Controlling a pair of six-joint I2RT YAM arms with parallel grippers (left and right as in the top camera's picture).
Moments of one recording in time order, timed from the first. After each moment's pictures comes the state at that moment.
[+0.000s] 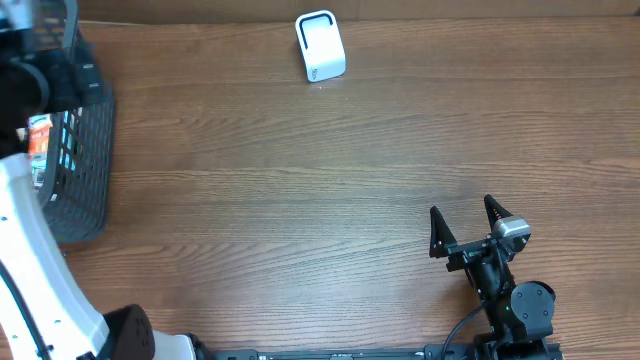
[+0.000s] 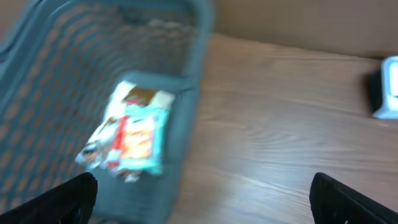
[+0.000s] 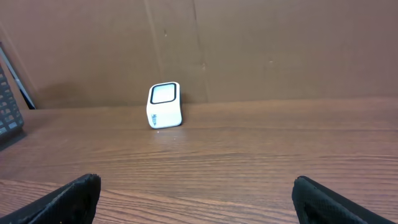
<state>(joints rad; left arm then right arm) 0.35 1.64 2.25 -1.39 -0.01 0.09 0.13 0.01 0.02 -0.02 -0.12 0.15</state>
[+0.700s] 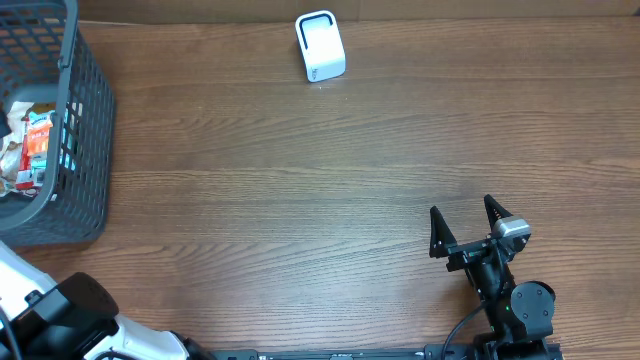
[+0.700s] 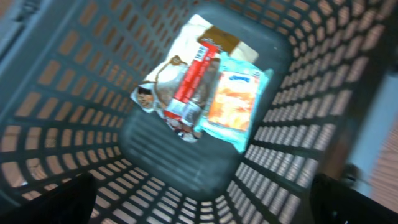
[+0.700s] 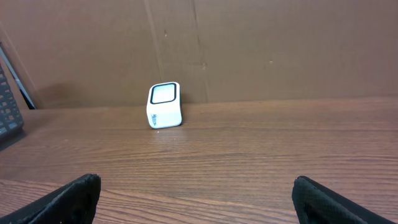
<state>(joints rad) 0.73 1.82 2.25 -1.42 0.08 0.14 0.13 0.01 0.02 -0.02 -0.12 0.15</state>
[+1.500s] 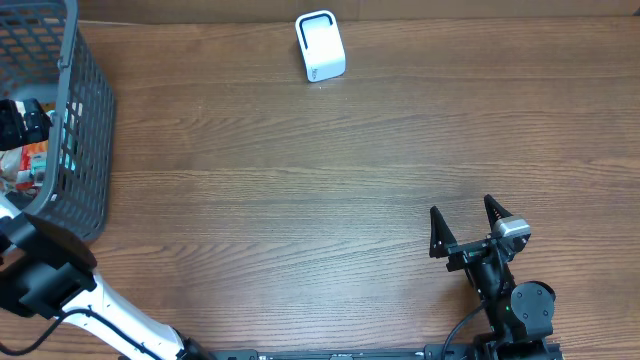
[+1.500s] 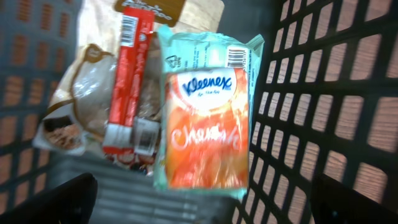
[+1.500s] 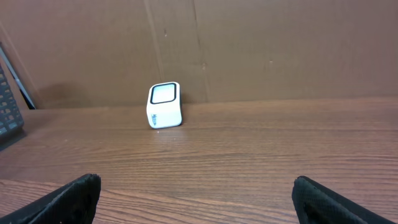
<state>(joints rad) 0.69 2.15 2.25 -1.37 0.20 0.37 0.13 0.01 0.02 -0.02 -0.12 0.15</state>
